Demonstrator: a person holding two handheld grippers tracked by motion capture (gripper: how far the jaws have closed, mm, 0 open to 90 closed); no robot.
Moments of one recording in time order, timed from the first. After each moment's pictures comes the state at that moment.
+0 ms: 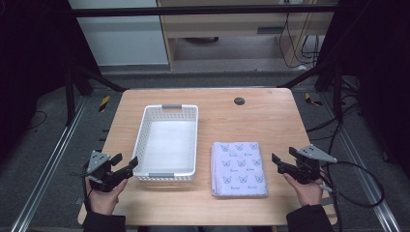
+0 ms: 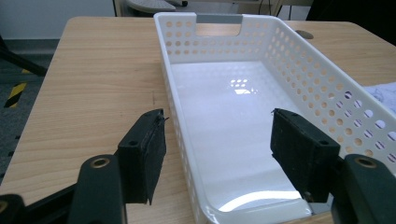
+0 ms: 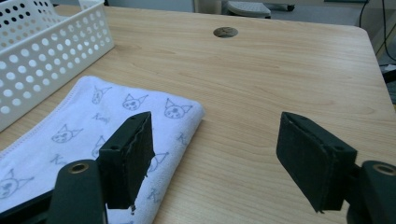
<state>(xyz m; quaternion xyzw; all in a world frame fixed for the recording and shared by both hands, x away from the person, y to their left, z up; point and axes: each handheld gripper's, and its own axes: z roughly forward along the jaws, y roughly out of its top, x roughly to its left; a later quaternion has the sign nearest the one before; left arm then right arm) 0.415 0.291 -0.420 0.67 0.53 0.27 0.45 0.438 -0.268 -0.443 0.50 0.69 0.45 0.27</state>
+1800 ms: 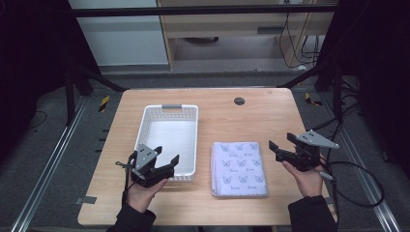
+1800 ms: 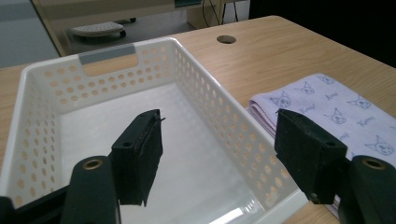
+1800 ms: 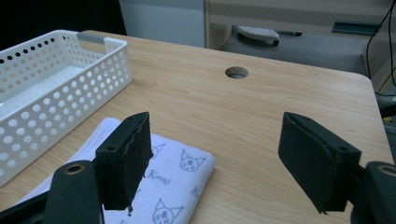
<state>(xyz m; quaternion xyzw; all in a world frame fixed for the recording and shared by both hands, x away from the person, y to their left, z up) 0.421 0.179 -0.399 0.73 0.42 0.26 0.47 0.453 -0.255 -0.398 0.46 0.69 0.47 0.29</state>
